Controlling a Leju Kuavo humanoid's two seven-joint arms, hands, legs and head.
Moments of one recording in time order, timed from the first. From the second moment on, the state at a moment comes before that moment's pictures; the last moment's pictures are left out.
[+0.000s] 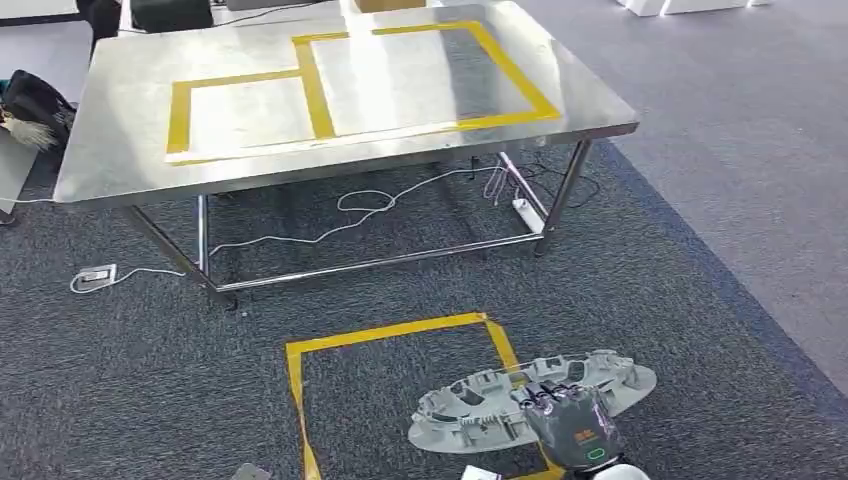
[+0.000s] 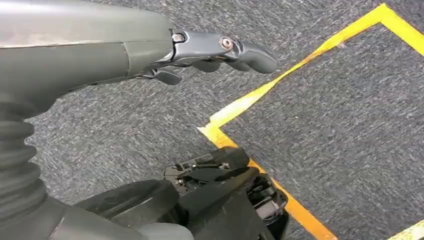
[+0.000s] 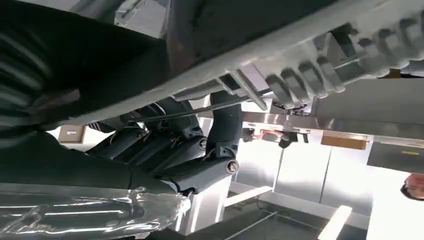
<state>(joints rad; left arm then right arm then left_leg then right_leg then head) -0.03 -0.11 0.59 -0.19 -0.85 0.18 -0.52 0.09 -0.37 0.80 -1.42 1.57 -0.55 0.39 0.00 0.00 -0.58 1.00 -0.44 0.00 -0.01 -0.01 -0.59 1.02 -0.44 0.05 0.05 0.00</state>
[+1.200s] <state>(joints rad) -0.03 -0.11 0.61 -0.19 -0.86 0.18 -0.52 0.02 -0.38 0.89 -1.36 1.57 -0.55 0.49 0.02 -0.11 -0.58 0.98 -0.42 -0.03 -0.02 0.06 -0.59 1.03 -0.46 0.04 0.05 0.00</state>
